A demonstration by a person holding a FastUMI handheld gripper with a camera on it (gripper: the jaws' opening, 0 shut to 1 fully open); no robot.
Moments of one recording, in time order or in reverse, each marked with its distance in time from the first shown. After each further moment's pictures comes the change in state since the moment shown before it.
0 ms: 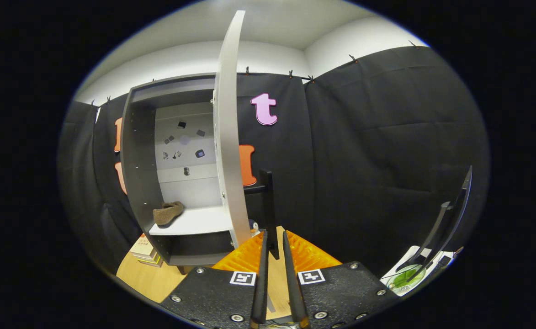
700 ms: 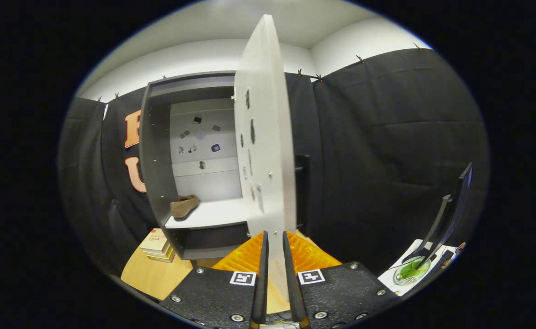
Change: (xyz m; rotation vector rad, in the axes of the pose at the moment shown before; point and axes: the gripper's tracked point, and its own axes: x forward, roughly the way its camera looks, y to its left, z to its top) arm -0.049 0.072 -0.035 -0.016 0.035 0.055
